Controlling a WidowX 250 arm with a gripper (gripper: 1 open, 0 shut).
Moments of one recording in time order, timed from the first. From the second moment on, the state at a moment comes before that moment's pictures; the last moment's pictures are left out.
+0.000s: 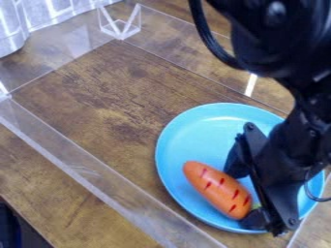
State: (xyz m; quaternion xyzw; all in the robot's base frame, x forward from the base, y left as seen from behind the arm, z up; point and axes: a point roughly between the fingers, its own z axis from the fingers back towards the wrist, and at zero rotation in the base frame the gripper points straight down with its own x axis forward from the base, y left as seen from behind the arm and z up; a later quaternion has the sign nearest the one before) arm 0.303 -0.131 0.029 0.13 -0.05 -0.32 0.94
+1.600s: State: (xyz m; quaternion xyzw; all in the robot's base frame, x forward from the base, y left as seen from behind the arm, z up) arm 0.345 -0.153 0.017 0.14 -0.04 -0.34 0.93
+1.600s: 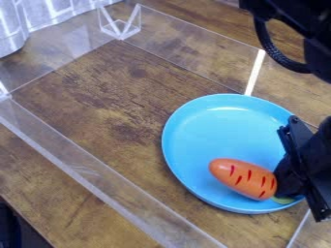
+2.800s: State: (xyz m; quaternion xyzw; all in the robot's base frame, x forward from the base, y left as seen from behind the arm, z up) arm 0.347 -0.147 0.019 0.16 -0.03 -0.36 0.92
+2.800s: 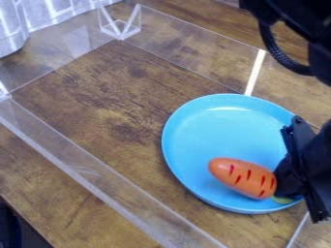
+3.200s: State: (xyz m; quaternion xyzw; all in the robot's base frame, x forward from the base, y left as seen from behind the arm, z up) arm 0.348 -0.147 0.021 0.16 -0.03 -0.36 0.92
